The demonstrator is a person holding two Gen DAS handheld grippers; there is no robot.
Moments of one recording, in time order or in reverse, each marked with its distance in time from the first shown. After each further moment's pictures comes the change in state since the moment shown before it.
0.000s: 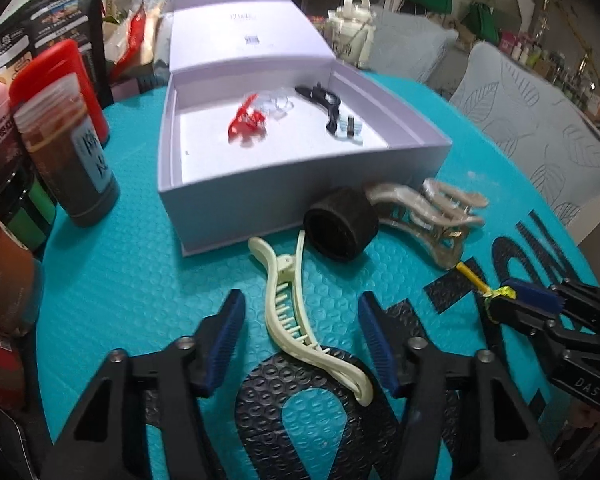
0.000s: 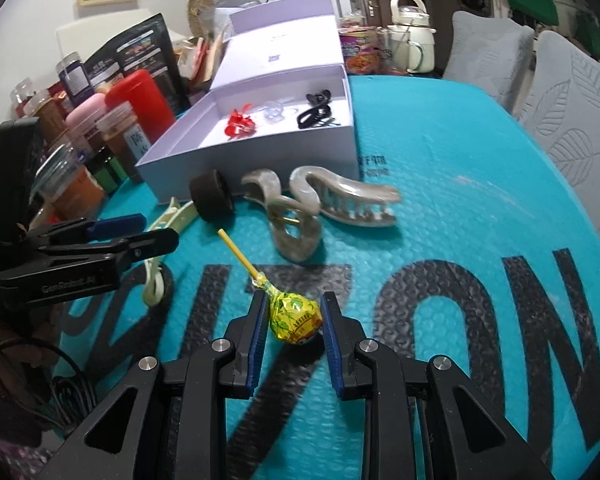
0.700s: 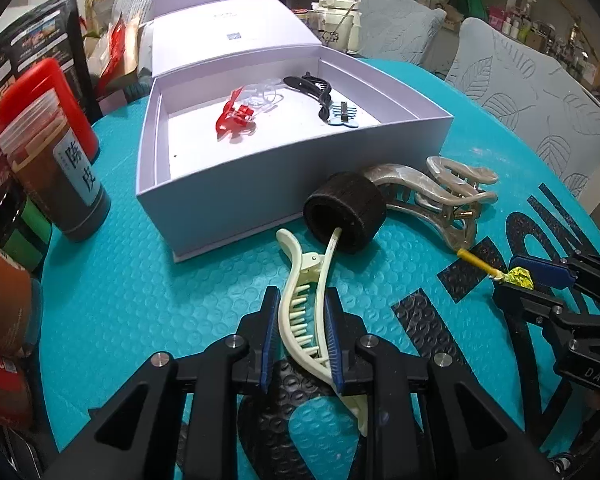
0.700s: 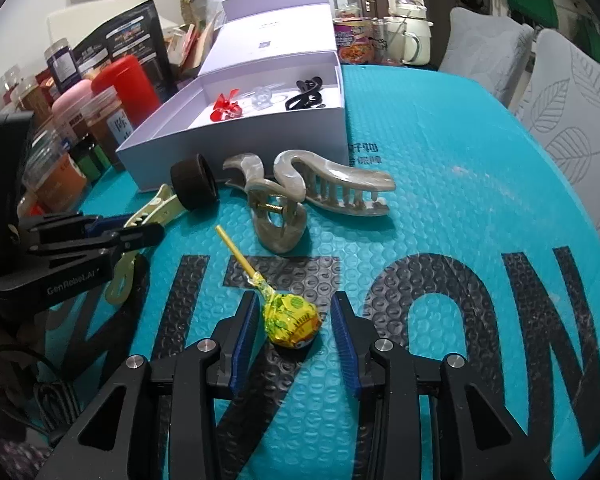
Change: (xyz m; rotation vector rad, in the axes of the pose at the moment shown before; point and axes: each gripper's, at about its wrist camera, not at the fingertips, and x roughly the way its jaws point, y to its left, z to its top) left arm 0.010 -0.008 -0.005 0.091 -0.018 0.026; right arm 0.014 0.000 -0.003 -0.024 0.026 -0.050
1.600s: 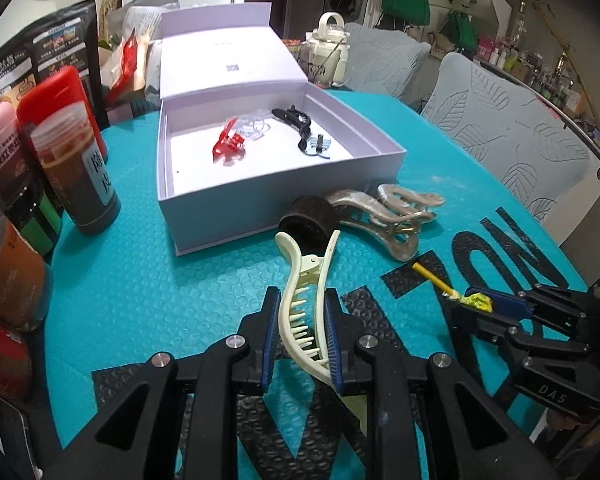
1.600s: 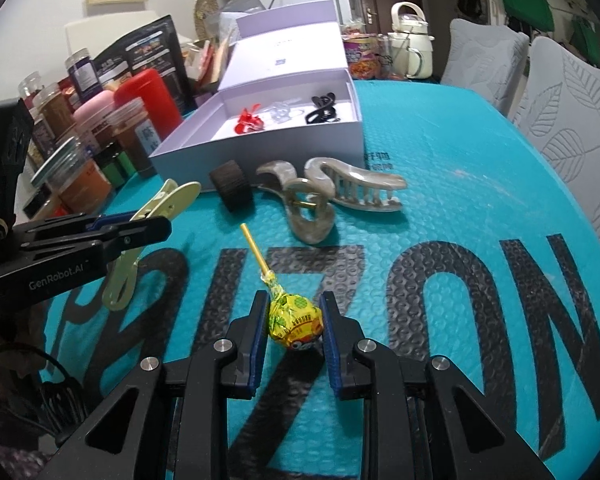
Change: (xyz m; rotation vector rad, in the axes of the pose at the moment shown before) left arm -0.052 -0.005 -0.010 -0.053 -0.080 -0.077; right arm -0.028 0.017 -0.014 0.015 -0.060 0.041
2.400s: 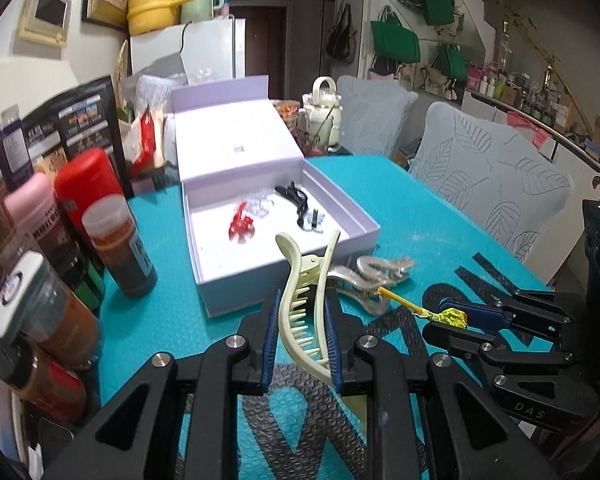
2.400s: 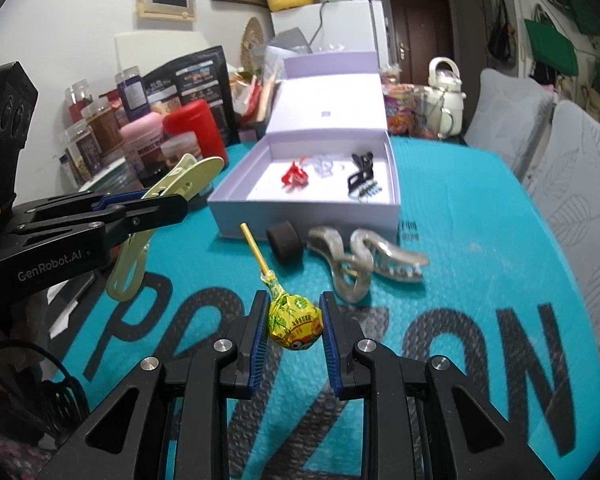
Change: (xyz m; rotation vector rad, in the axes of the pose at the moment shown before) left arm -0.071 -0.015 0.029 0.051 -0.178 0.050; right arm -0.044 0.030 0.031 -0.116 -0.108 0.055
